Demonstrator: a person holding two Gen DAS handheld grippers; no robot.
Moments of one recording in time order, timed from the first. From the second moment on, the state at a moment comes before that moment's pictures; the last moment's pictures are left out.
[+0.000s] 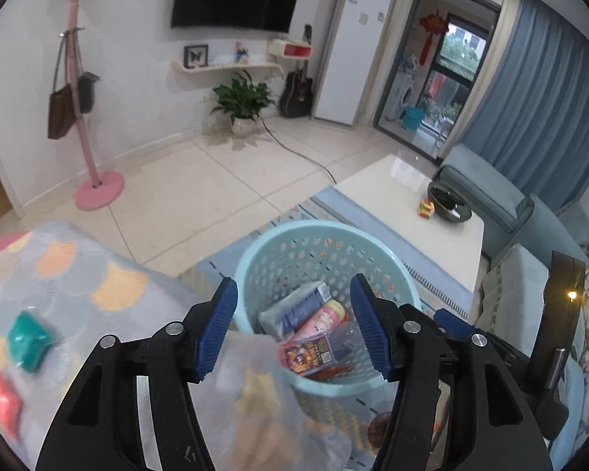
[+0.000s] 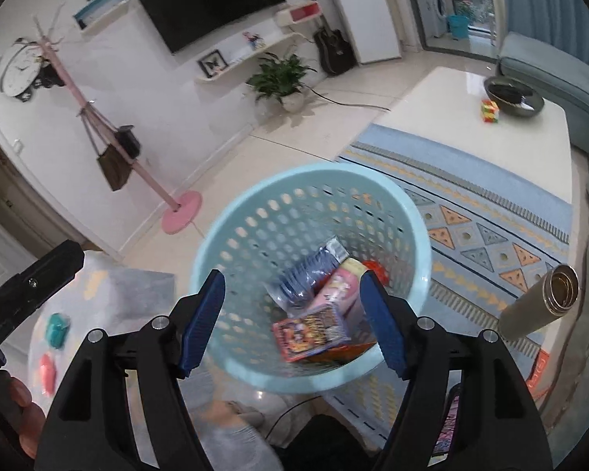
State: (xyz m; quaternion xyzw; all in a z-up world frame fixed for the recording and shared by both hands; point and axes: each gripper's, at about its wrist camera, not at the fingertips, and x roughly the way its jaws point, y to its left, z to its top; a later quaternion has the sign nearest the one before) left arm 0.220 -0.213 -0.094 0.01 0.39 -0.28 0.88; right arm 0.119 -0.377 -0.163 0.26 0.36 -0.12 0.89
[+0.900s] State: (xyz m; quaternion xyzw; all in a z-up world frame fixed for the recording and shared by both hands) left arm 0.199 0.058 -0.117 -0.03 0.41 -0.12 0.90; right arm 0.175 -0.108 -0.089 0.09 0.37 0.16 0.91
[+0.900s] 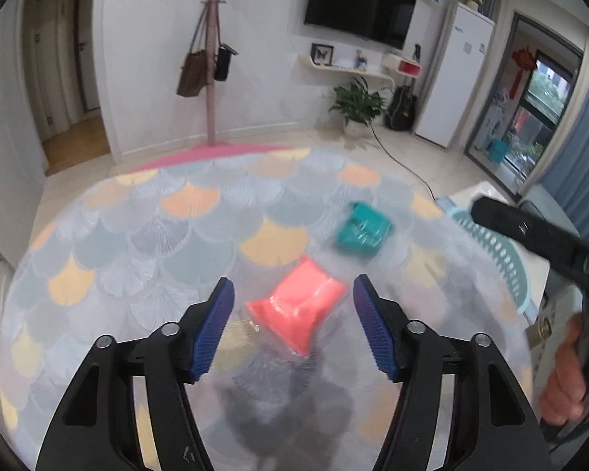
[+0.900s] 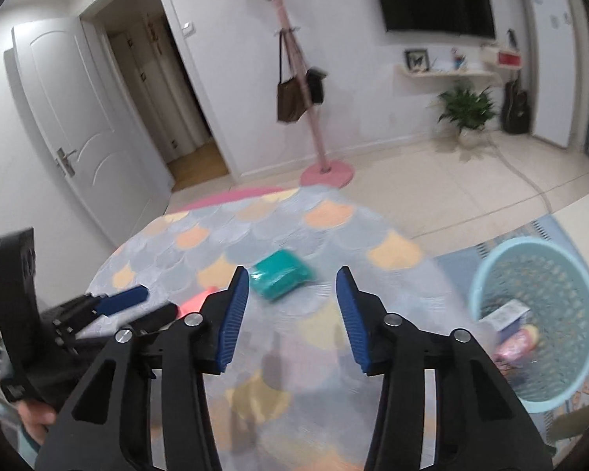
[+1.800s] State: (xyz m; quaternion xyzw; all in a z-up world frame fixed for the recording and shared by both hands) left arm 0.213 0.076 -0.155 -0.09 0.42 -0.14 0.89; right arm 0.241 -0.058 -0.152 0.11 0.45 0.17 0.87
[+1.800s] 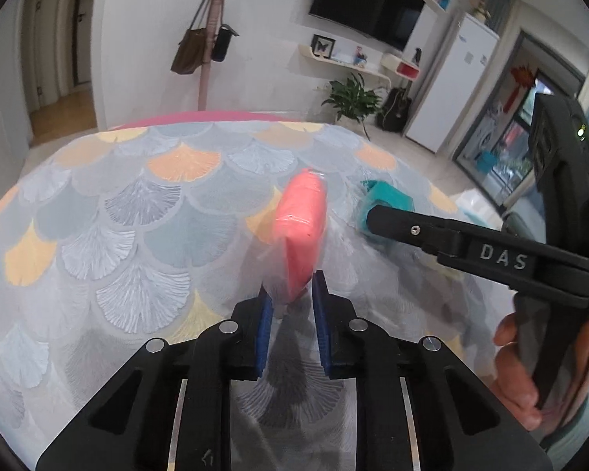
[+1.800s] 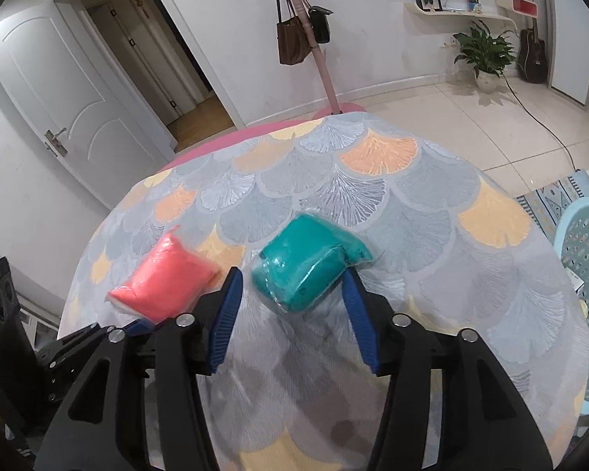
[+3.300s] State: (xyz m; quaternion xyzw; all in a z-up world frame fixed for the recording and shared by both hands) left arm 0.230 0.038 -0.132 0.02 0.42 -0.12 0.90; right arm 0.166 -0.141 -0.120 0.12 0.39 0.16 0.90
